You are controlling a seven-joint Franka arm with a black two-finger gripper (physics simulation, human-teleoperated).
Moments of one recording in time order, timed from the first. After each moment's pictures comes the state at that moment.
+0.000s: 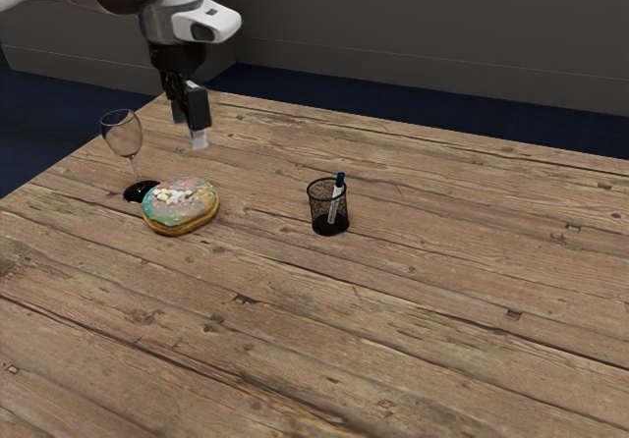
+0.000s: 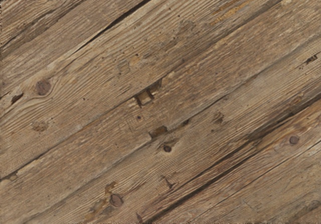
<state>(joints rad) 0.02 0.05 -0.11 -1.50 0.09 1.49 0.49</state>
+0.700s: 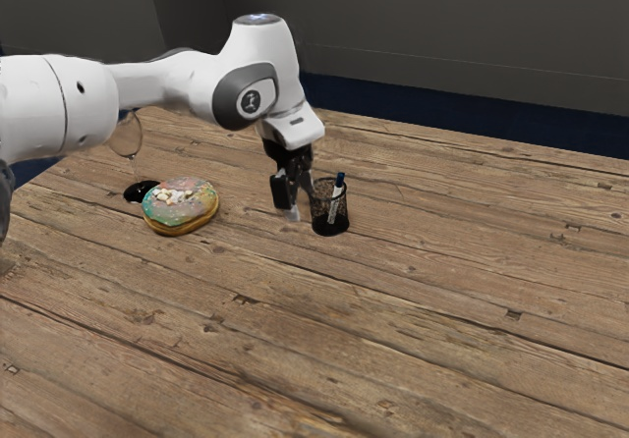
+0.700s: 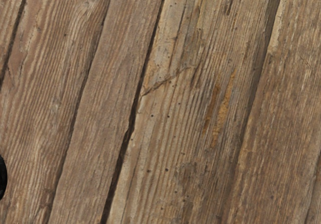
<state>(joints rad) 0.06 0.39 -0.26 -1.55 0.05 1.99 1.10</state>
